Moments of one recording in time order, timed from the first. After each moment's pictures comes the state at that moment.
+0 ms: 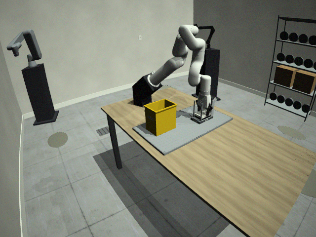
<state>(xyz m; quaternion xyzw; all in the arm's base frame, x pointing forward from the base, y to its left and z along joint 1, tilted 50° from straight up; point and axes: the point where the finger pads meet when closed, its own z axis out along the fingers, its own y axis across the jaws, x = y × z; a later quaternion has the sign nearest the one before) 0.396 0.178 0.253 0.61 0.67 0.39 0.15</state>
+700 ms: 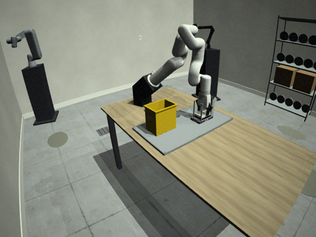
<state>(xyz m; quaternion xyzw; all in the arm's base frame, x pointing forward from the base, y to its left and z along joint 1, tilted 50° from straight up) 0.394 0.176 0.254 0.61 0.67 0.39 0.15</state>
